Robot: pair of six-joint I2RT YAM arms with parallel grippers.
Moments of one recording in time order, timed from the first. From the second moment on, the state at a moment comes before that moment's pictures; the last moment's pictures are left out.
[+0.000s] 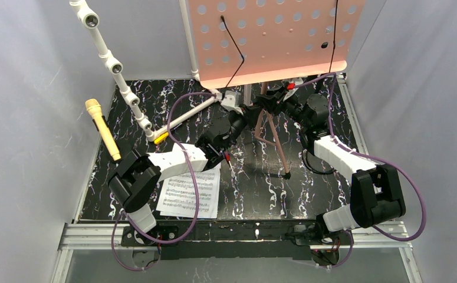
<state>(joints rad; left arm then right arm) -0.87 1.69 1.01 0.83 -0.24 -0.28 0.34 1.42 0.88 0.70 -0.57 -0.01</state>
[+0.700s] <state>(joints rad) -0.77 1.69 1.03 0.63 -0.09 -1.52 0.34 1.42 0.88 0.70 -0.56 0.00</state>
